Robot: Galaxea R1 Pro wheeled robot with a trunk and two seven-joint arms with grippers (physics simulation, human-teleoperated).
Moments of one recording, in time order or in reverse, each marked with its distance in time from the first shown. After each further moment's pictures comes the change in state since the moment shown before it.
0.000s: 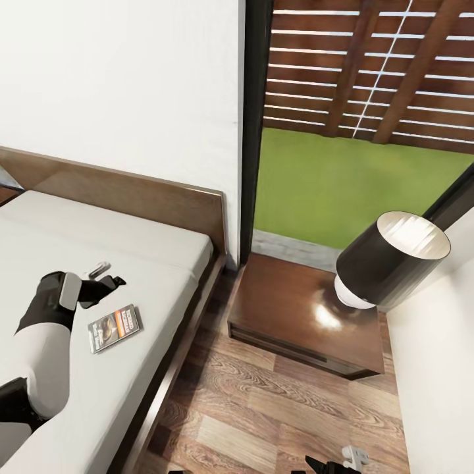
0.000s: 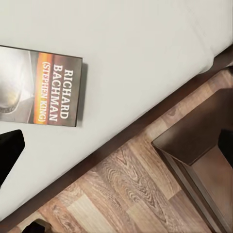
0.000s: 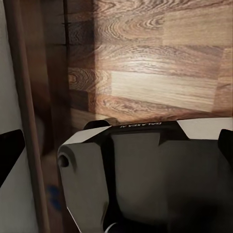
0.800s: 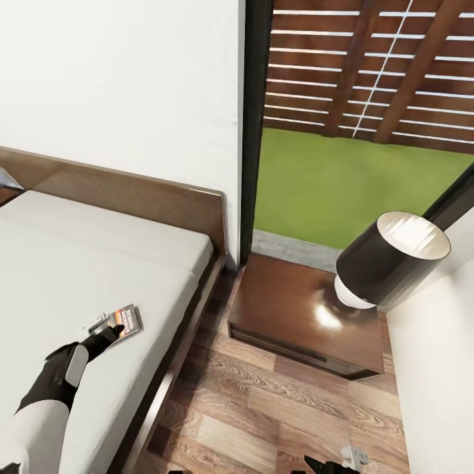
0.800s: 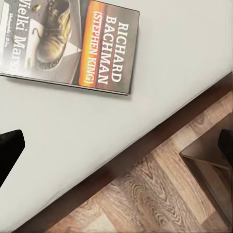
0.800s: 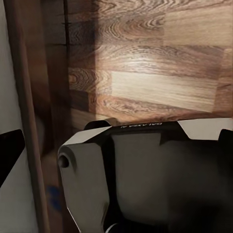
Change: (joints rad) left arm 0.343 -0.040 0.015 0.017 0.009 -0.456 -0.161; right arm 0.000 0.004 0.000 0.000 0.000 -0.003 -0.004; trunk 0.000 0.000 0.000
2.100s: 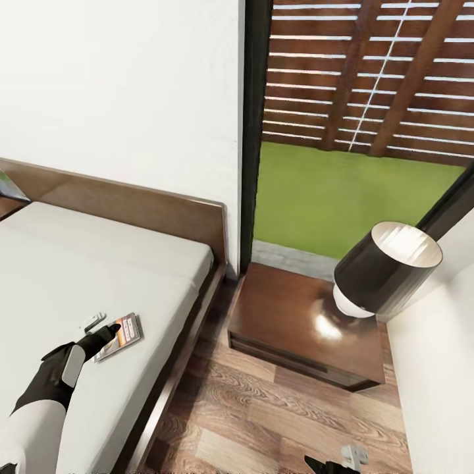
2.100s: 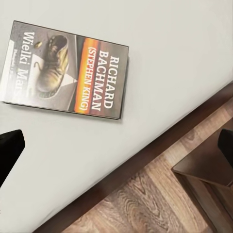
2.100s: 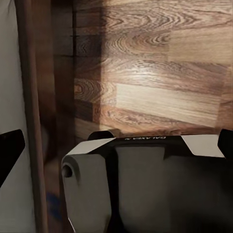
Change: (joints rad) left arm 0.000 0.013 0.007 -0.001 0.001 -0.014 -0.002; right arm 0.000 0.000 0.000 0.000 0.000 0.000 0.000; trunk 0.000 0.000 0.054
